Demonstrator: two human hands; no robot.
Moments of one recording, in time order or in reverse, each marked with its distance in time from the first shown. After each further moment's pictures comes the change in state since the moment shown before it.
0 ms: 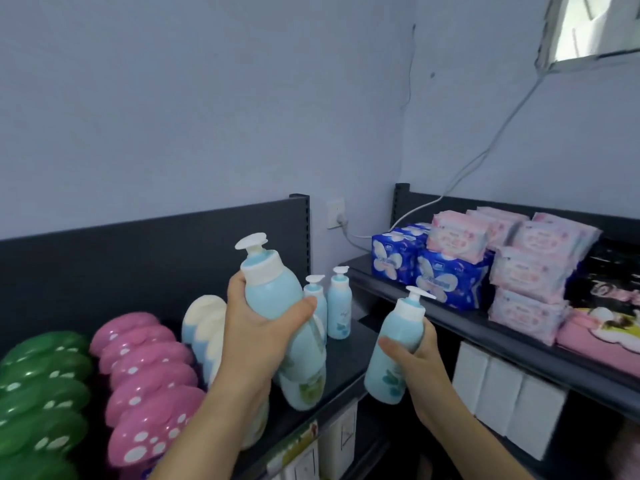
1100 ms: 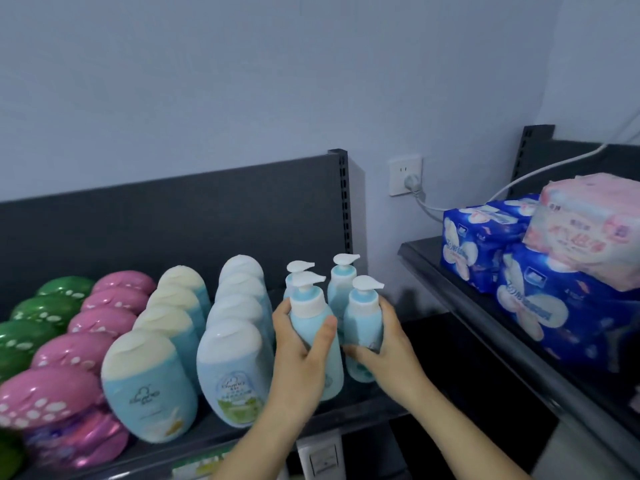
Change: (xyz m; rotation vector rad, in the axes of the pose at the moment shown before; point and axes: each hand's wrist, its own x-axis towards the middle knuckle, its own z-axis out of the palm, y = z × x) left_hand 0.030 -0.143 0.163 0.336 0.290 -0.107; right_hand 0.183 0.093 -0.019 -0.295 -0.681 -0.163
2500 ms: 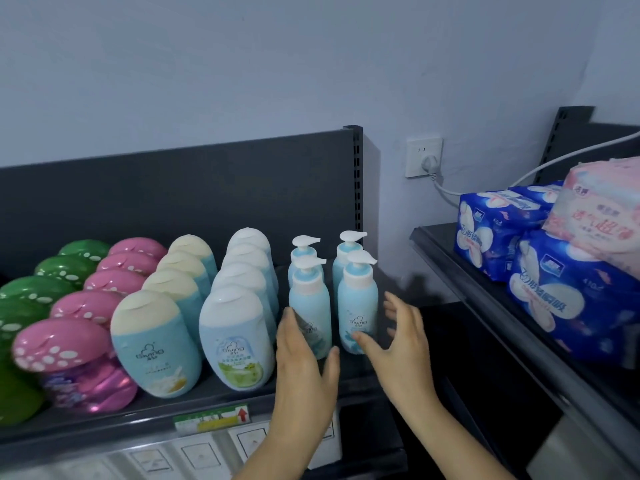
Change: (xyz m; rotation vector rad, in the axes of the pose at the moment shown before) left_hand -0.036 -0.058 0.007 0.543 0.108 0.130; right_hand -0.027 0.010 0.000 -0.213 0.193 -0.041
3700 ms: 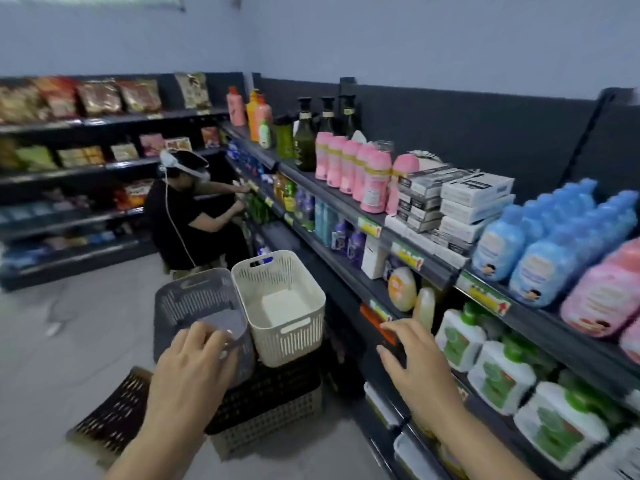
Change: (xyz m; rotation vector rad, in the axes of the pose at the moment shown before) left_hand -0.394 -0.282 -0.669 1.261 0.541 -0.676; right_hand -0.407 -0.362 0.457 0.129 -1.108 -0.850
